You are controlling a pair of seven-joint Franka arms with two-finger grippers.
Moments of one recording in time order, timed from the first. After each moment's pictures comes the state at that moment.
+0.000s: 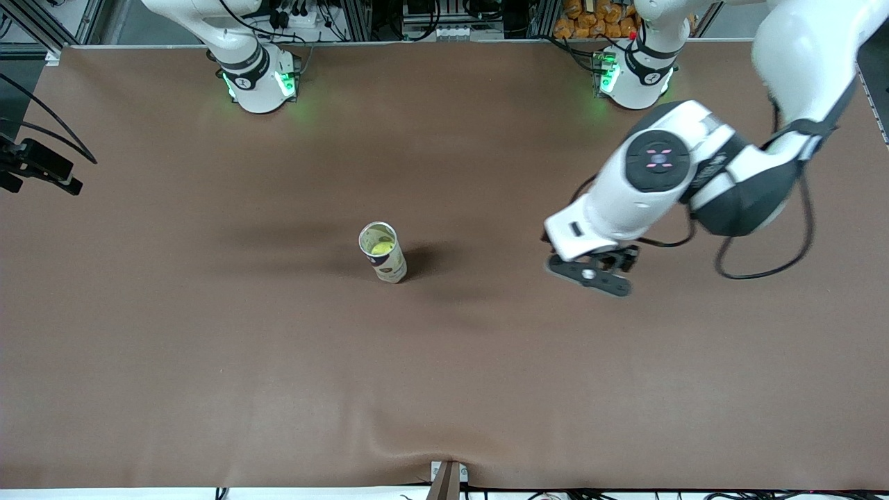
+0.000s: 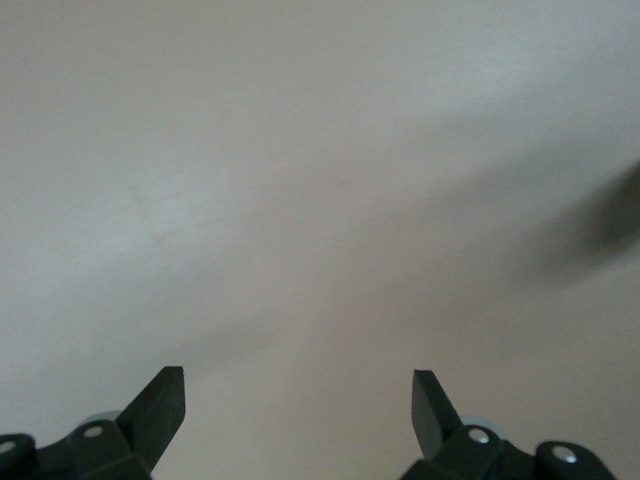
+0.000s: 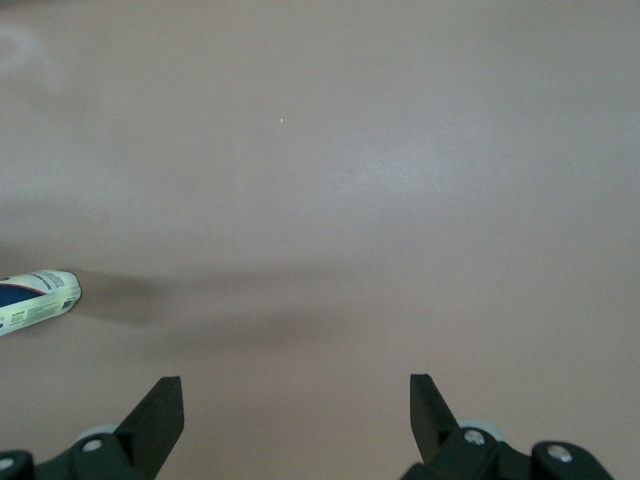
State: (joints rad) left arm 0.46 0.79 -1.34 -1.43 0.78 1.60 -0.47; right arm 0.01 -0.05 -0.11 -1.61 0.03 1.61 -0.04
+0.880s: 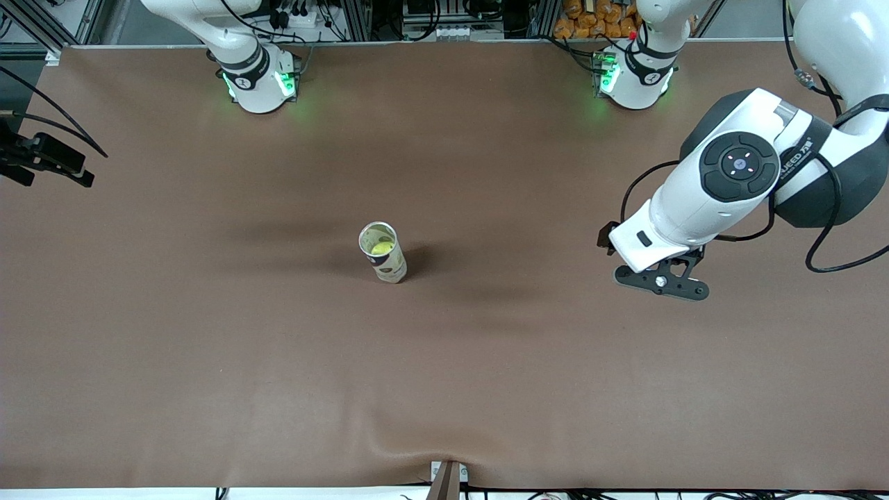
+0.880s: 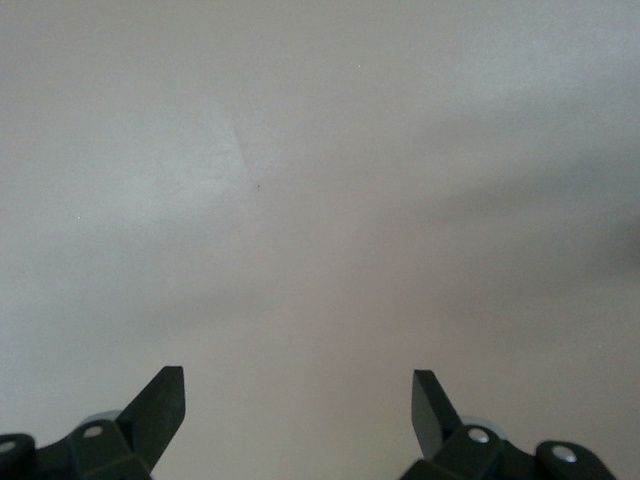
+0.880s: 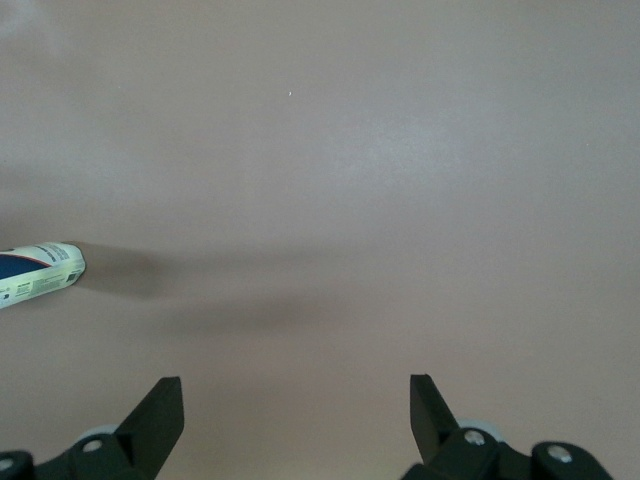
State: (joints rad) left arm 0.53 0.76 -1.34 -1.39 0.77 1.48 -0.48; right arm 0.04 -0.05 -0.13 -1.60 0.03 1.56 -0.03
